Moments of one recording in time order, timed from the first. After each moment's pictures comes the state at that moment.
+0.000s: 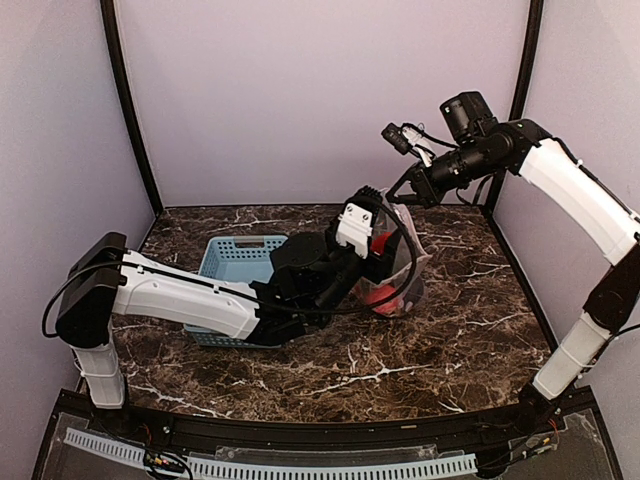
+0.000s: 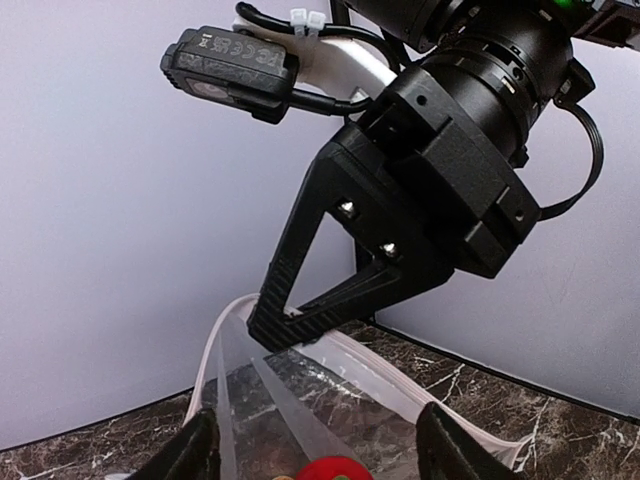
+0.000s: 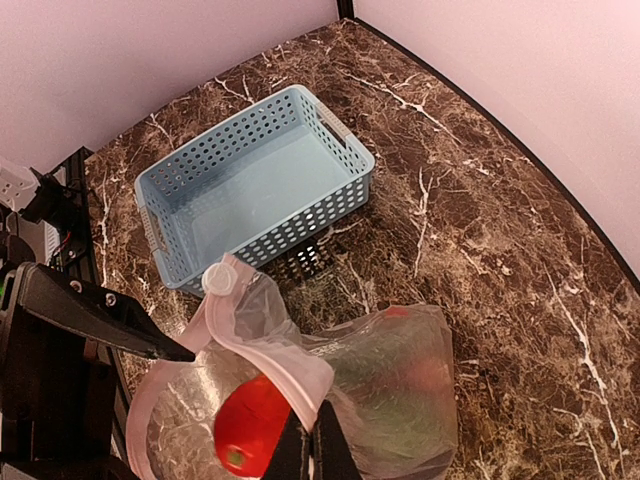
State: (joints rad) left arm -1.23 1.90 1.29 0.84 -0.56 0.20; right arm 0.54 1.60 1.81 -0.99 -0.51 -0.25
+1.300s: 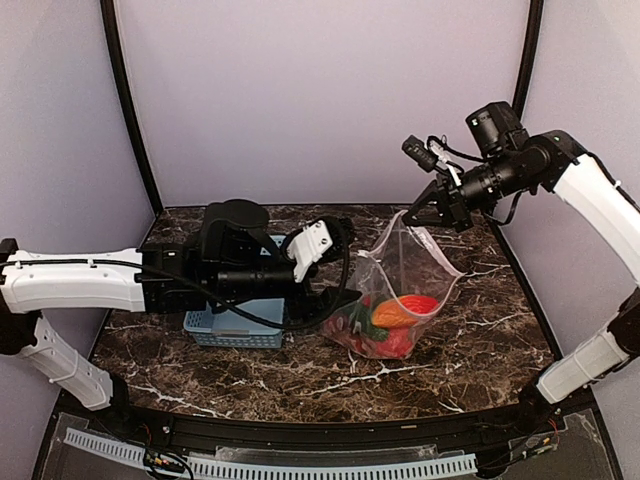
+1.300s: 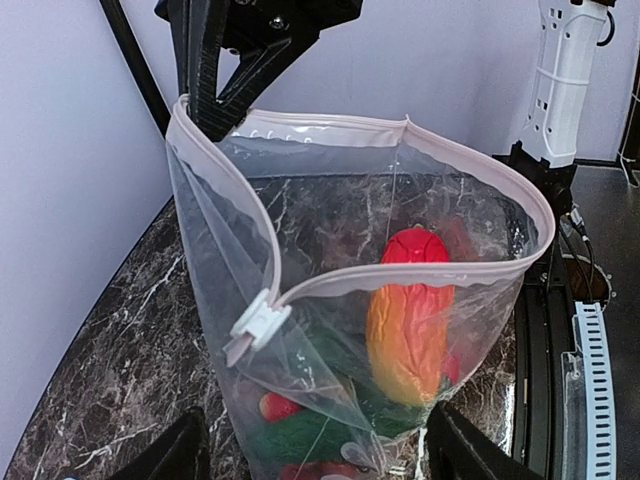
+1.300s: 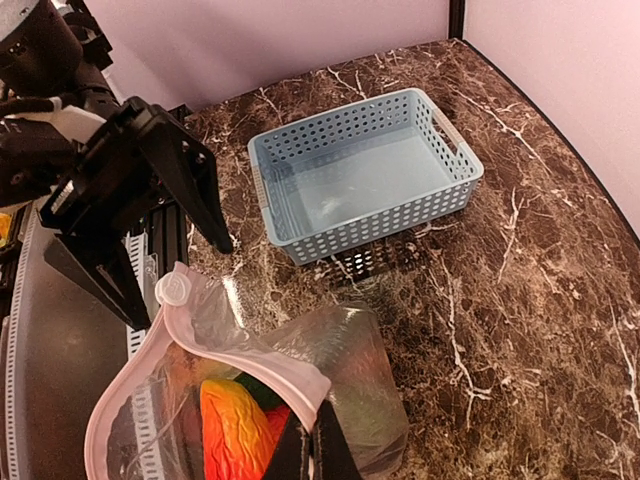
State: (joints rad) left arm -1.17 1.40 1.16 -0.08 0.00 0.24; right arm 0.55 1.41 1.66 -1.09 -0.71 -0.40
